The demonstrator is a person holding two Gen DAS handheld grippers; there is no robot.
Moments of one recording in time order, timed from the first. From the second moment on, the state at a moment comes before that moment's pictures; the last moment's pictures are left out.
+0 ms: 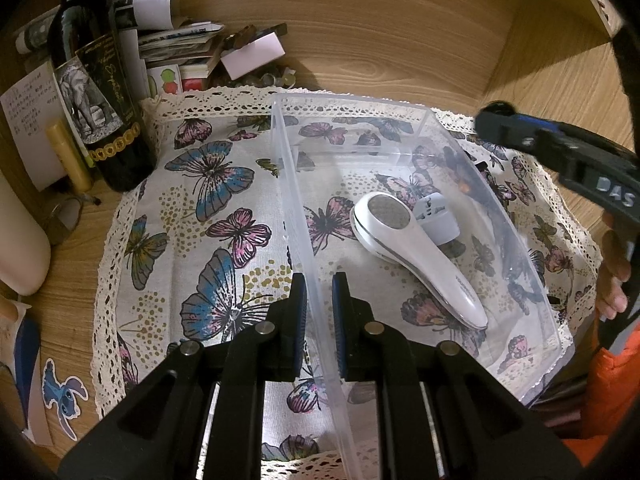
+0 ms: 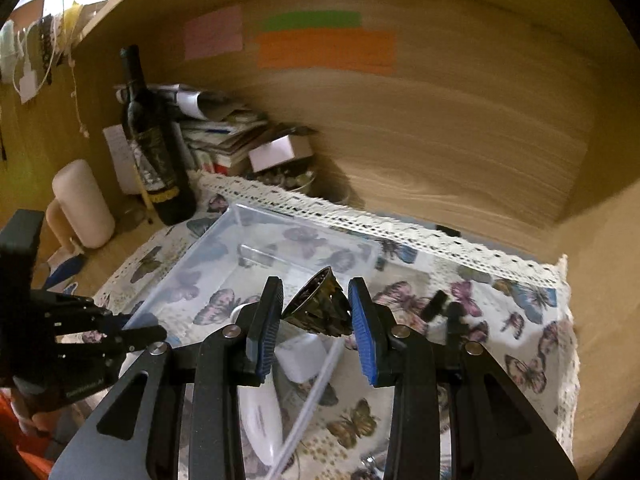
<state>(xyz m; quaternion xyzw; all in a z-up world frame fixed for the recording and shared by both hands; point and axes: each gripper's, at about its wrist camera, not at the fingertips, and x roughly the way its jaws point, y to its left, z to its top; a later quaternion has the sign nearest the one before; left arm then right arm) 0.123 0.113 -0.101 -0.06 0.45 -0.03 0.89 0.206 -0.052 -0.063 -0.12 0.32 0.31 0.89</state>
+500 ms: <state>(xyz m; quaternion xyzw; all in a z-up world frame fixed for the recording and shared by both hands) 0.122 0.114 -0.102 -0.07 0.45 -0.03 0.89 0.237 -0.021 -0.102 -0.16 0.40 0.32 0.84</state>
